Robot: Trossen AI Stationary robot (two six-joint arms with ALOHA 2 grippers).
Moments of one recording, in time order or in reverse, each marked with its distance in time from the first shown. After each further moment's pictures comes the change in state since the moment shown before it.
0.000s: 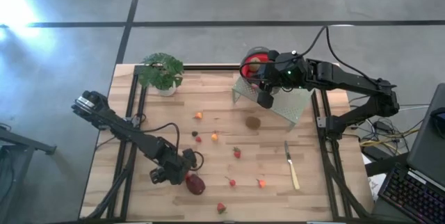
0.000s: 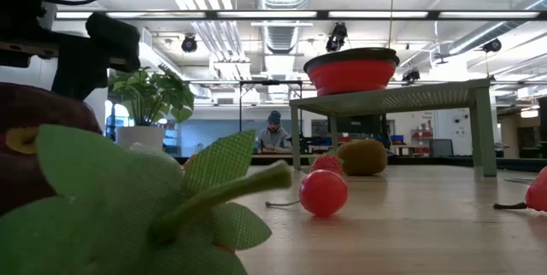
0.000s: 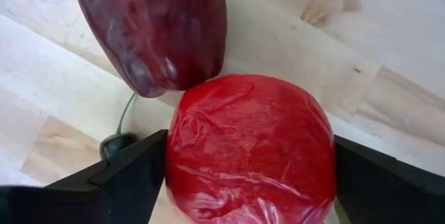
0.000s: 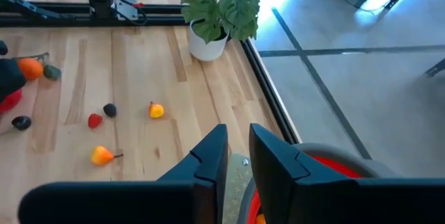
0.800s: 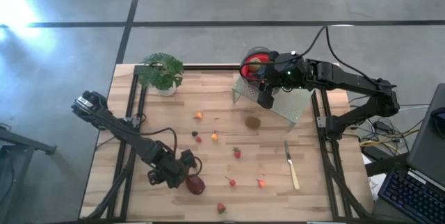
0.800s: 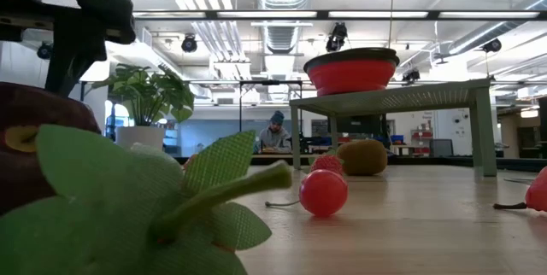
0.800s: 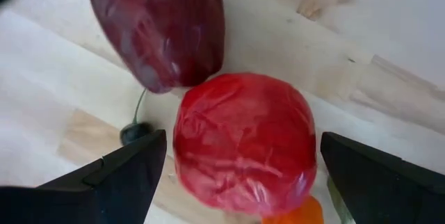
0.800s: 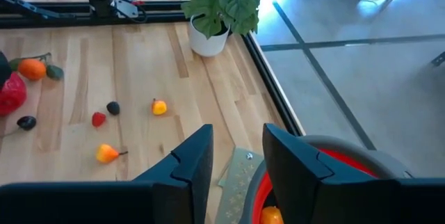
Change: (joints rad) left arm -0.058 0.000 0.088 -0.124 -0.097 -0.009; right arm 0.001 0.000 0.000 -0.021 0.000 0.035
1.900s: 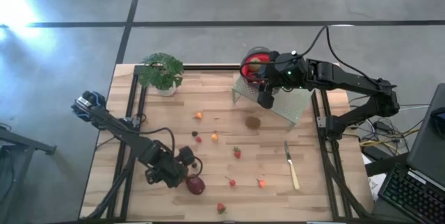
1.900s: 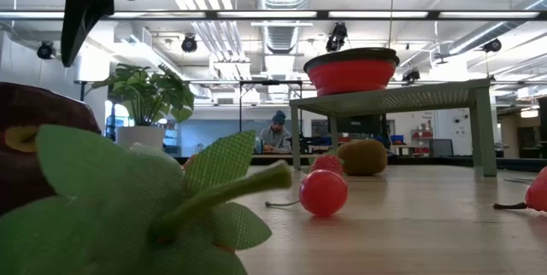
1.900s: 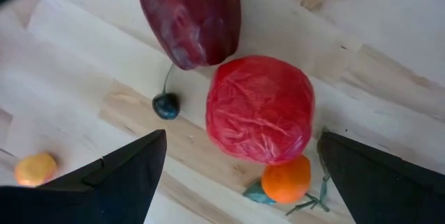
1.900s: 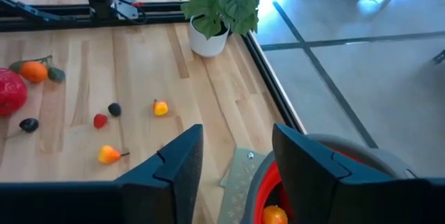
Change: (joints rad) left arm -0.013 0.002 0.189 -0.256 -0.078 -0.032; right arm 0.000 -0.002 0.002 -0.003 0.000 0.010
